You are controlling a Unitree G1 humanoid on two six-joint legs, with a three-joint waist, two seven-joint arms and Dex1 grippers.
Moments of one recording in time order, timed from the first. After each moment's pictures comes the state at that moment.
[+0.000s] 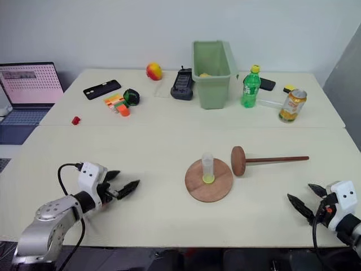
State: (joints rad) left arm 0.14 0.62 0.21 -0.24 -0.36 0.50 -0.70; right arm 0.32 -0.70 -0.48 -0.23 0.53 0.37 0.78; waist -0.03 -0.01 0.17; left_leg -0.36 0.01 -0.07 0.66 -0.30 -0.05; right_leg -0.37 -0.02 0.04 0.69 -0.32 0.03
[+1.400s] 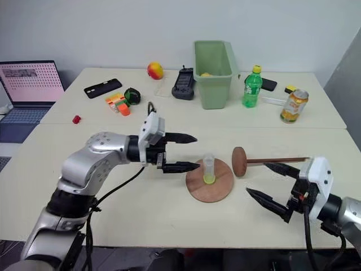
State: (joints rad) left arm -0.67 0.55 -0.21 -0.08 -0.47 0.53 -1.16; right arm 0.24 -0.82 -0.47 -0.79 0.90 0.58 0.72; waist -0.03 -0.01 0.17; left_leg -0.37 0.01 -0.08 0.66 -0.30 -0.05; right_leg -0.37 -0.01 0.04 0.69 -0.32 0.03
